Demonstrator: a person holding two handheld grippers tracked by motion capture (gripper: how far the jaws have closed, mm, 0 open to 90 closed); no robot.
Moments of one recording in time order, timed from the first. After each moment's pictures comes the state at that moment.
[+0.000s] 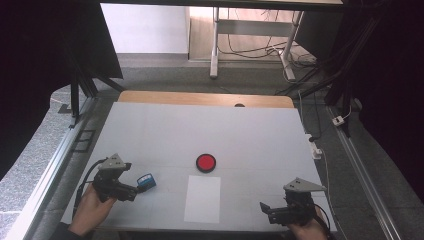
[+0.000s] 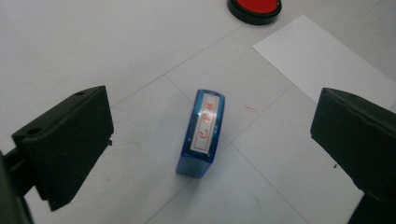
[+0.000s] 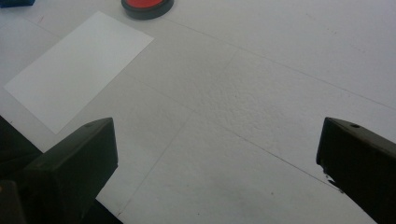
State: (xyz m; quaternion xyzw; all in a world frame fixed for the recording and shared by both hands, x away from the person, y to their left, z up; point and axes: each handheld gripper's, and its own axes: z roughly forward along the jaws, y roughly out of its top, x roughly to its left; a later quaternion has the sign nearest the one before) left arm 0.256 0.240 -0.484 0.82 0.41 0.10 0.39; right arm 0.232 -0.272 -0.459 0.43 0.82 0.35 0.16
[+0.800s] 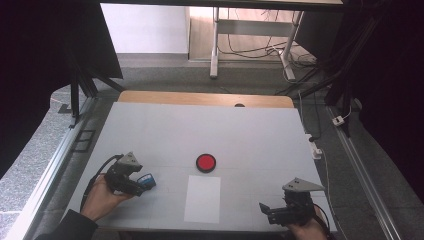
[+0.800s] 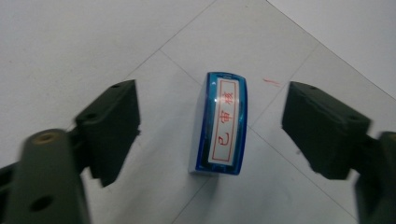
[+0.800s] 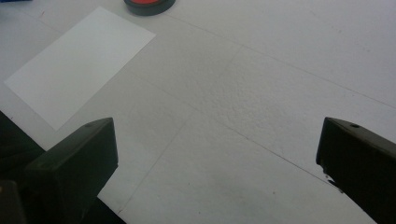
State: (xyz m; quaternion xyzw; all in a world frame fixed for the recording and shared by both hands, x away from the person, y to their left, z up) left arm 0.284 0.227 -0.499 0.88 0.36 0.07 0.31; right arm 0.233 -0.270 -0.460 0.43 0.82 0.34 0.16
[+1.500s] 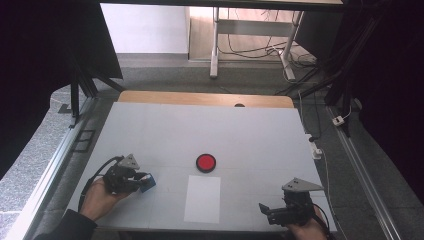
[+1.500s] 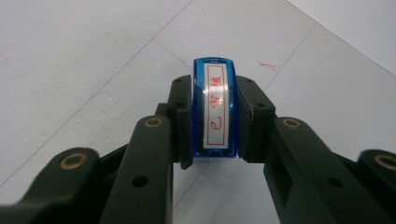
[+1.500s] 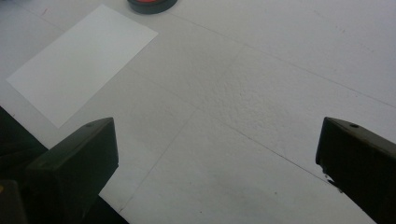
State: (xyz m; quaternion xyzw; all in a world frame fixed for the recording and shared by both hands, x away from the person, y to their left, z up) left arm 0.280 0.226 -0.497 0.89 0.34 0.08 0.29; right arm 0.233 -0.270 -0.460 0.42 0.82 0.34 0.15
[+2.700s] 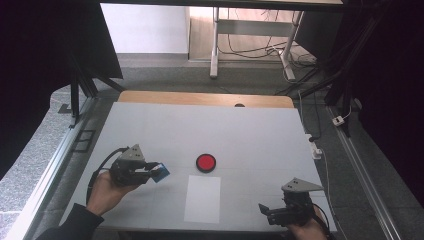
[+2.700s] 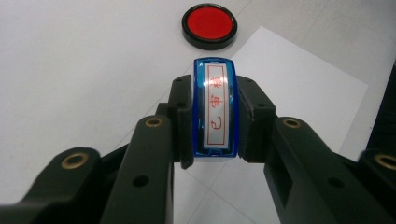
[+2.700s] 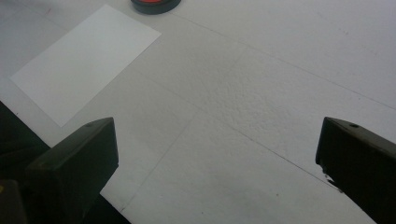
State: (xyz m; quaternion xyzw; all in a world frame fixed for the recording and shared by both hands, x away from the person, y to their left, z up) left arm 0.281 0.200 -0.456 0.87 0.30 0.10 0.38; right arm 0.233 -0.269 -0.460 0.42 0.83 0.35 0.15
